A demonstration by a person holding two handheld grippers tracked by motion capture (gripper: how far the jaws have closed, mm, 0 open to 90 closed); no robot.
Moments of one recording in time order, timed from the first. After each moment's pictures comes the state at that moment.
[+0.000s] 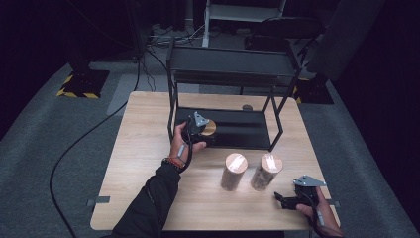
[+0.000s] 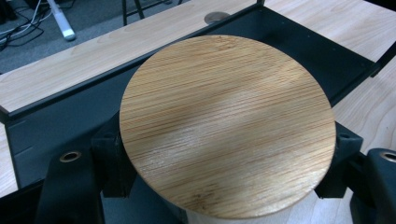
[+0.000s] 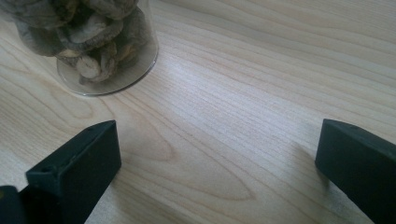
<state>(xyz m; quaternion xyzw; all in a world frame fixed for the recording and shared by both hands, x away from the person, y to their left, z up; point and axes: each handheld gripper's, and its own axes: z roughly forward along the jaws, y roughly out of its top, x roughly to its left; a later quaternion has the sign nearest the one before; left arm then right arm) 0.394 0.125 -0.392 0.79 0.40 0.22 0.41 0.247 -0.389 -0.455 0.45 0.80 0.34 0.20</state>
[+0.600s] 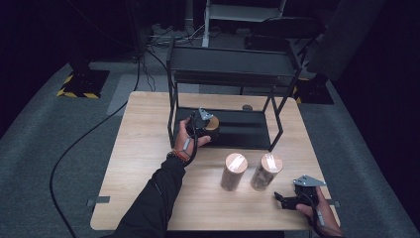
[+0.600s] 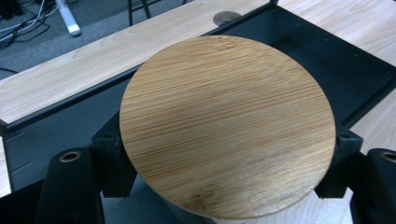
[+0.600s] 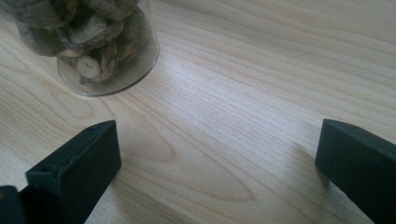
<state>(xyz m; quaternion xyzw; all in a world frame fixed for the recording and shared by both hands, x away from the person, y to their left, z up) 0.416 0.110 -0.392 0.79 0.41 0.22 0.39 0.247 -0.390 -0.455 0.45 0.81 0.34 0.20</state>
